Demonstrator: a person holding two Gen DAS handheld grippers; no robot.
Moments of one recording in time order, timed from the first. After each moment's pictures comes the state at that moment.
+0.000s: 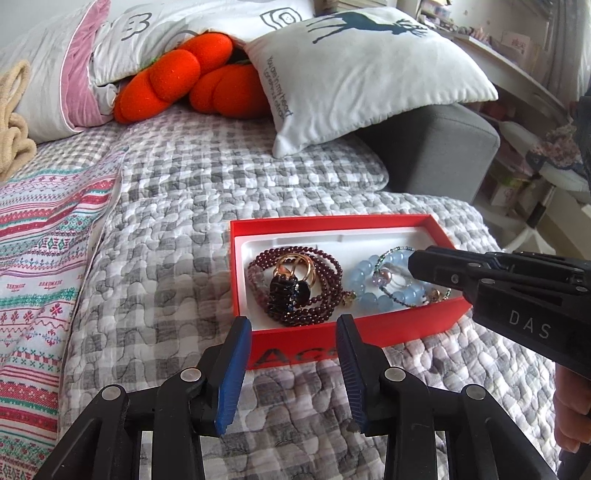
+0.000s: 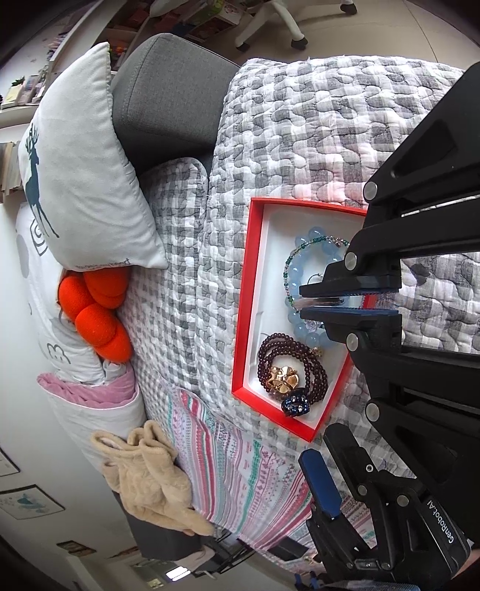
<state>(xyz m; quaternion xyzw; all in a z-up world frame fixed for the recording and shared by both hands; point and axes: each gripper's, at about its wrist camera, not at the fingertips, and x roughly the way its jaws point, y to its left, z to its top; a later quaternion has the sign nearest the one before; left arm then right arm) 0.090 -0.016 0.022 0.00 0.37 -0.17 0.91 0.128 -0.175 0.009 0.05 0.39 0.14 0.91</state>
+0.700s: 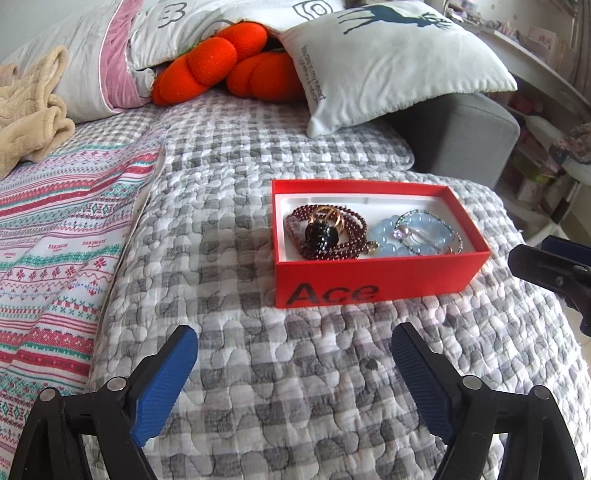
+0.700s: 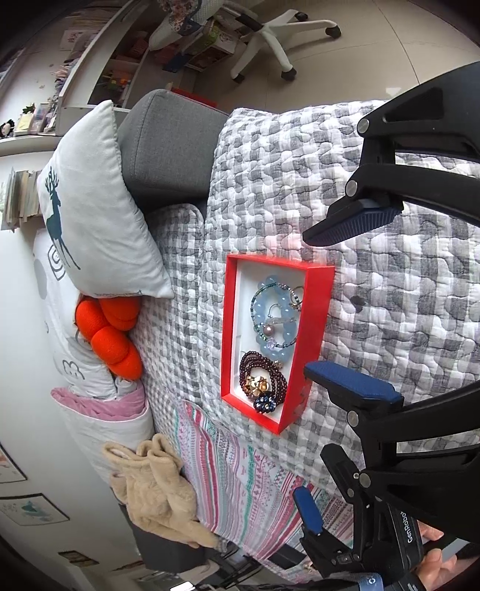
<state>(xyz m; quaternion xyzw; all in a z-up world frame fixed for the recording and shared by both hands) 0.047 0.000 0.022 0.01 0.39 -0.11 0.91 0.055 -0.204 0.032 0.04 0.38 0.09 0.92</state>
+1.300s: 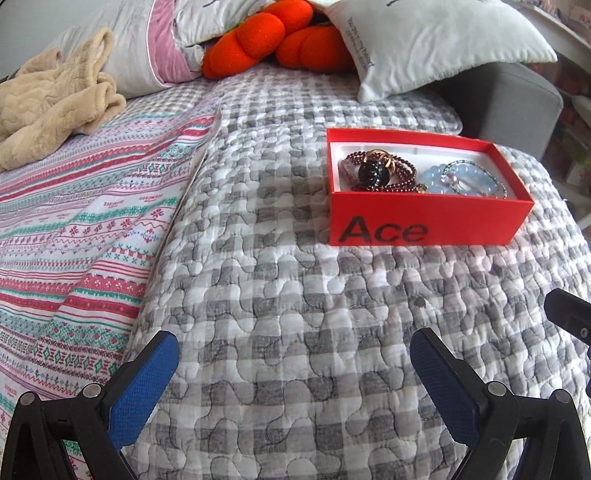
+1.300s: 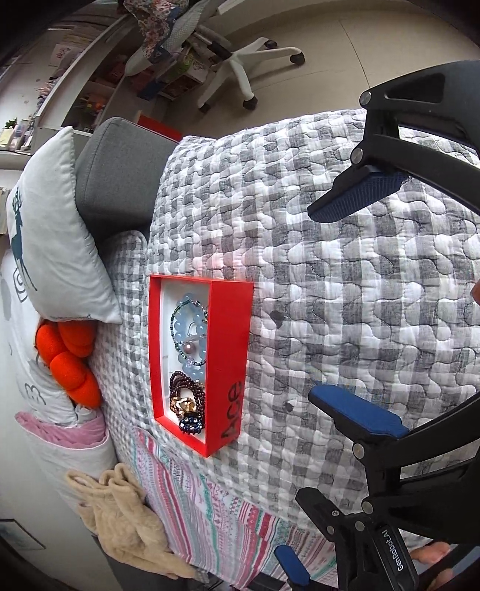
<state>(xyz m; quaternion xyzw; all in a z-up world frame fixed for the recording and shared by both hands) 0.022 0.005 0.007 0.04 0.42 -0.03 0.90 0.019 -0.188 0.002 0.01 0.44 0.02 0.90</state>
